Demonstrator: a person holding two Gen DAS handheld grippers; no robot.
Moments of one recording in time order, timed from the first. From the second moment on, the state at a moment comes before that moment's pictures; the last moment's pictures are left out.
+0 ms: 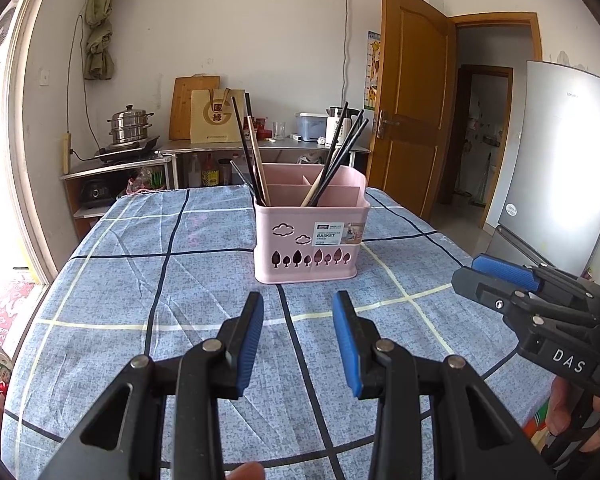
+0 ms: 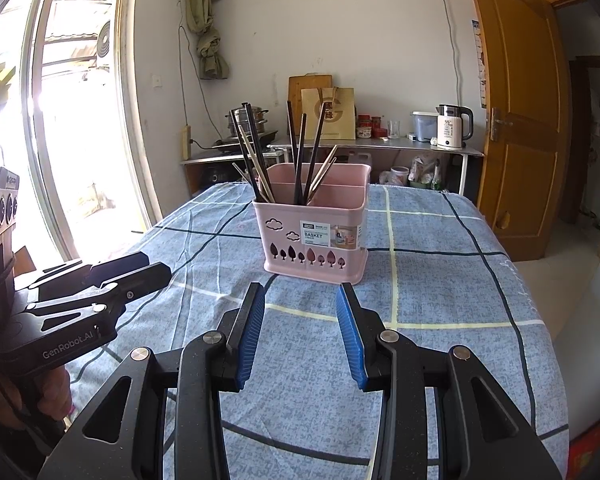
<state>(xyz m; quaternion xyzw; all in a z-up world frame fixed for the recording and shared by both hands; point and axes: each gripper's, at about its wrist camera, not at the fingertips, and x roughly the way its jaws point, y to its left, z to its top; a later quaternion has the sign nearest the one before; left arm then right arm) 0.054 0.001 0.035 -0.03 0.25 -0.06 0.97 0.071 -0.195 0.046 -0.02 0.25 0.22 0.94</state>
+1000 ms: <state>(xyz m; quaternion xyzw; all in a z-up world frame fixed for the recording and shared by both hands) 0.049 -0.002 0.030 -0.03 0.25 -0.06 0.97 0.071 -0.193 0.044 -0.02 0.26 0.22 0.94</state>
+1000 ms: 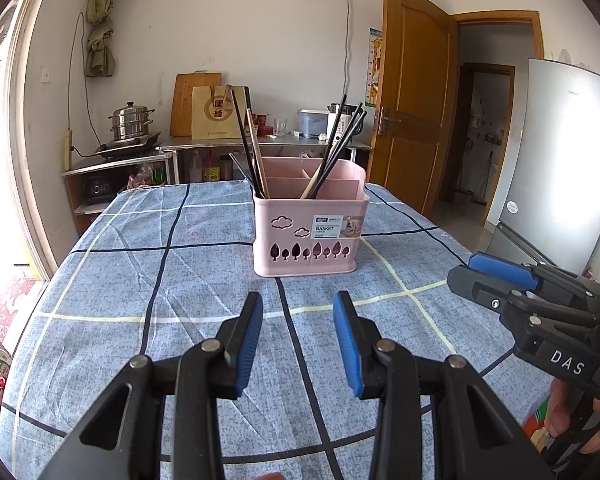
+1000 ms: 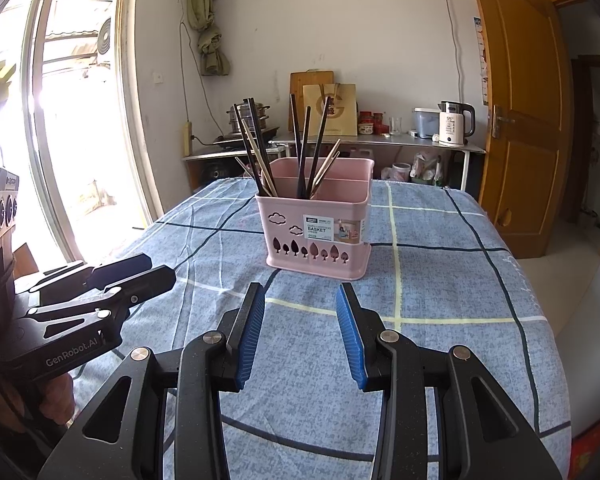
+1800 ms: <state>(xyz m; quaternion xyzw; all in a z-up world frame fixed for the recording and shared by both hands) 0.048 -0.007 0.027 -0.03 0.26 -0.06 0.96 0.070 -0.192 0.045 -0.02 0.26 0.22 0.94</state>
